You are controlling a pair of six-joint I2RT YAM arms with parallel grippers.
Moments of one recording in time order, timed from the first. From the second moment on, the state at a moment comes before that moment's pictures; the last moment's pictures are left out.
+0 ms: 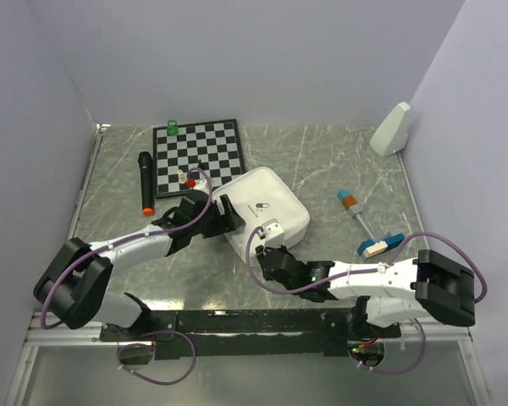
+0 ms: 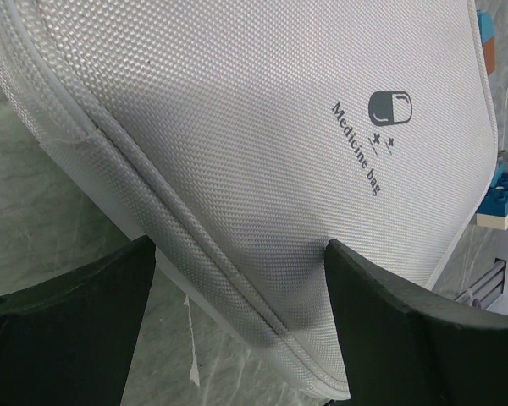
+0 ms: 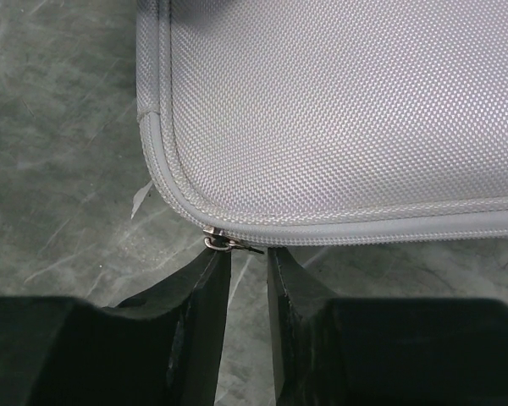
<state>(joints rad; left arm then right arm) -0.62 1.38 0.66 0.10 0.08 -0.83 1.23 1.25 0.52 0.06 0.56 0.49</state>
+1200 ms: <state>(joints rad) -0.63 1.37 0.63 0.13 0.09 -0.84 1.31 1.21 0.37 0.26 0.80 0.43</state>
